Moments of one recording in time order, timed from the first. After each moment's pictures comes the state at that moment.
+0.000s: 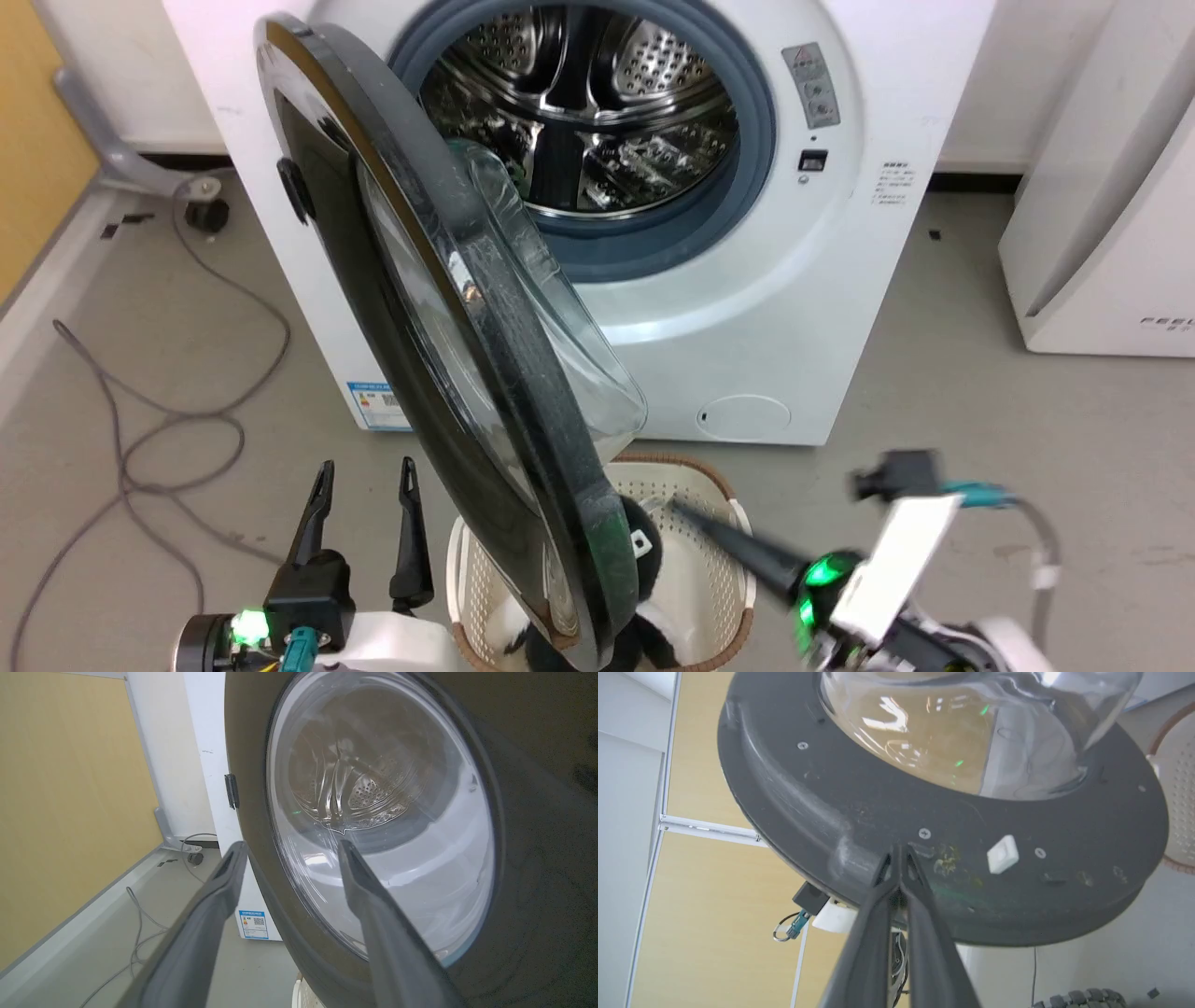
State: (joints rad) left arm 0.00 0.05 -0.10 0.09 -0.04 0.16 -0.26; right arm -0.18 -0.12 0.37 0.14 1.59 0.13 0.58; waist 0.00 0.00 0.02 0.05
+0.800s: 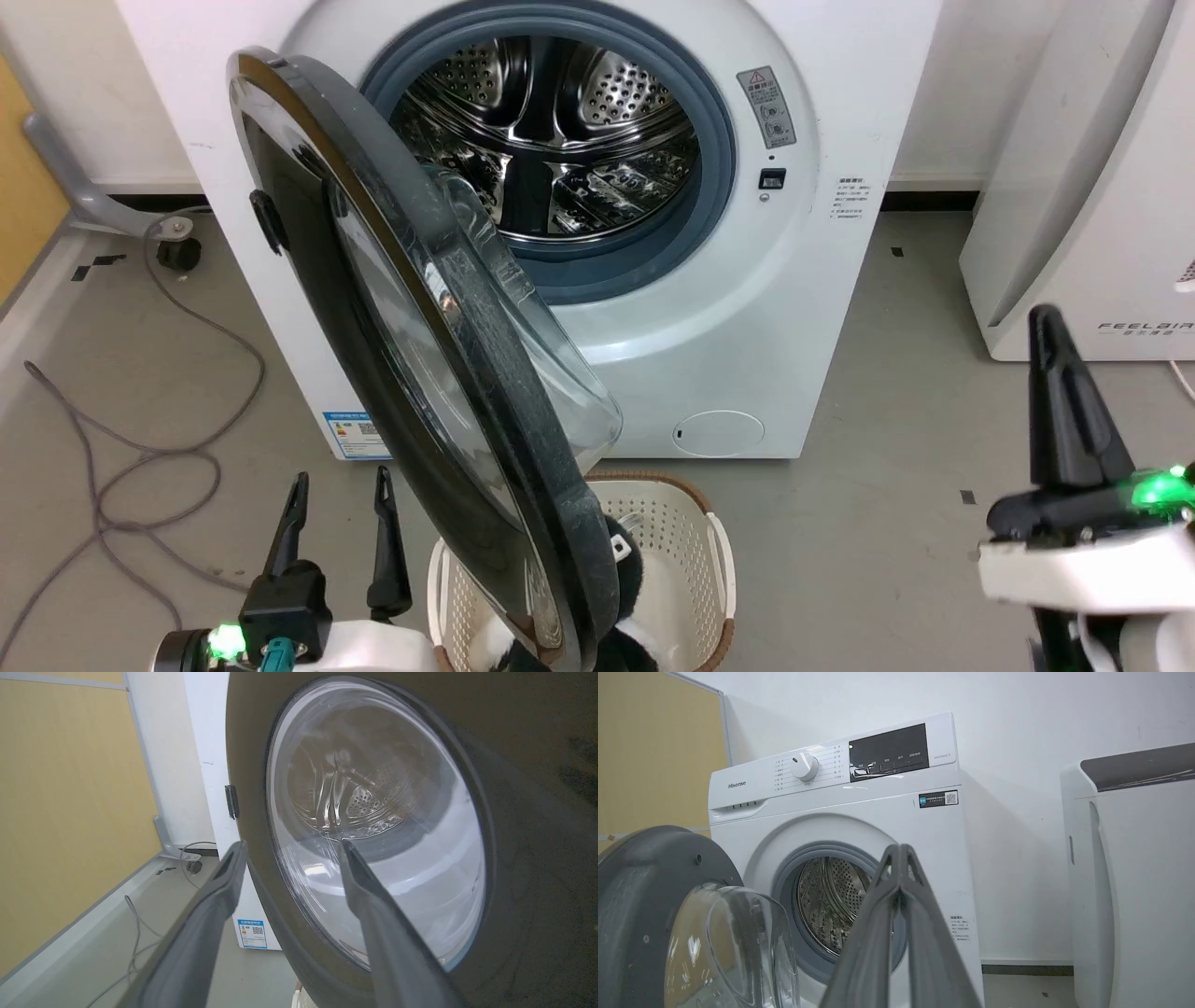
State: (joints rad) left arm 0.03 0.05 -0.05 0.08 -0.04 0.15 -0.26; right arm -0.12 -0.13 0.01 -0.12 0.35 0.13 -0.26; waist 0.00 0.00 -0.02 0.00
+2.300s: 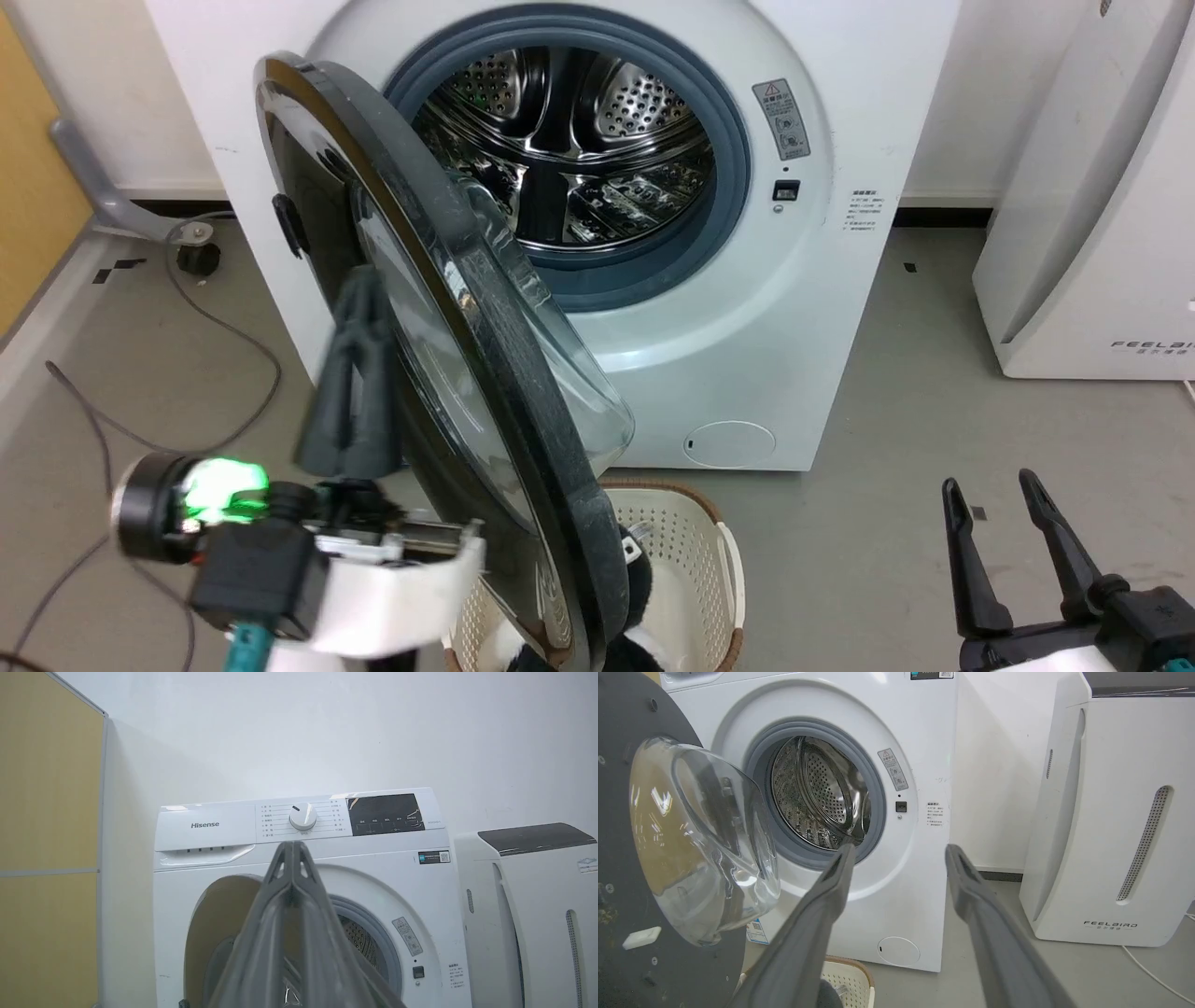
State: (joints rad) left arm -0.12 0.08 -0.15 -0.32 0.00 0.09 -0.26; right arm 0.10 -0.05 -0.05 -0.02 0.09 0.13 -0.26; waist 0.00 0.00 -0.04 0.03
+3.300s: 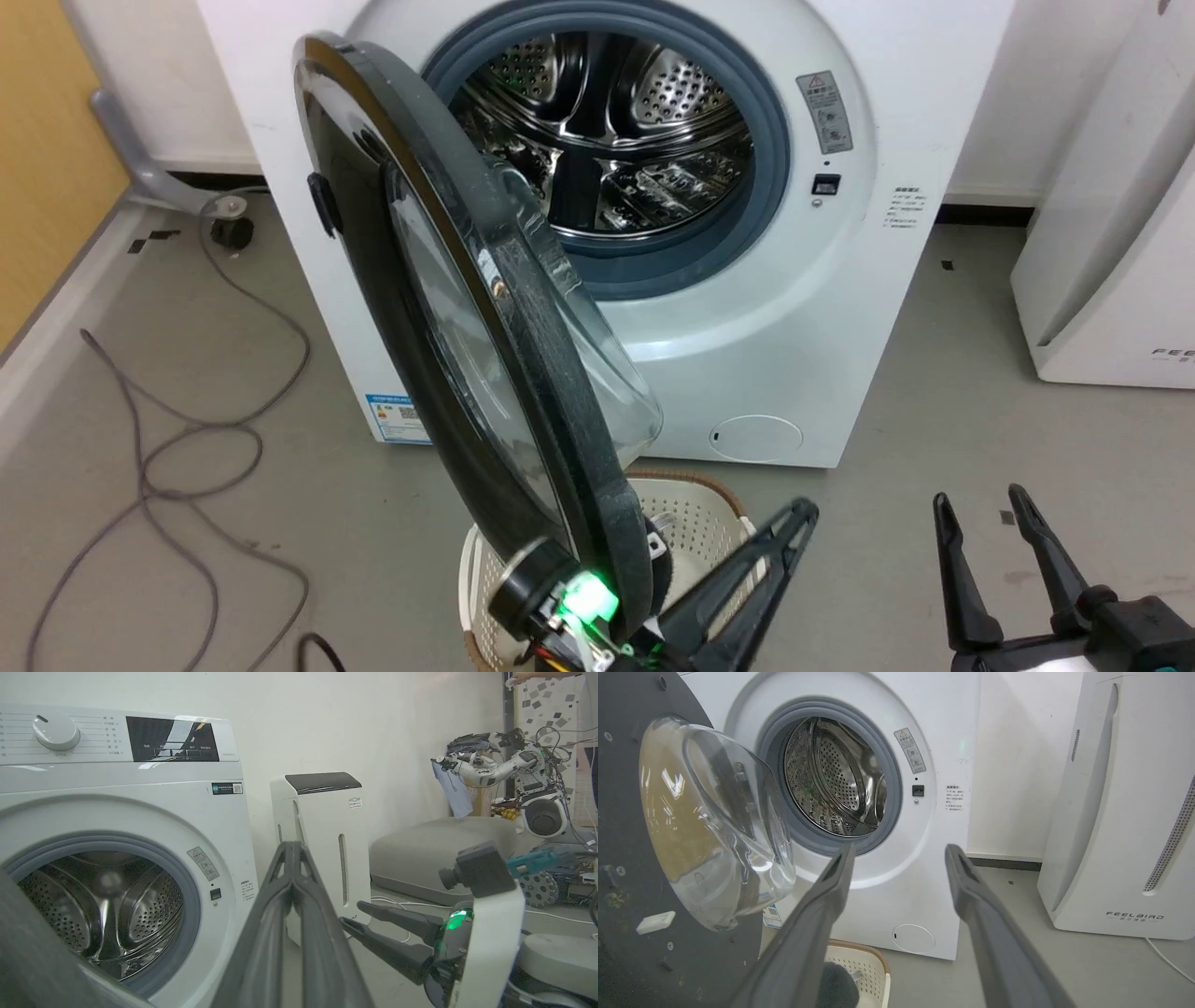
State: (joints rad) left arm -0.08 0.05 -0.68 -0.21 -0.04 -0.03 -0.26; right arm 0.11 -0.05 -0.04 -0.01 0.10 0.13 -0.26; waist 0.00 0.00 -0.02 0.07
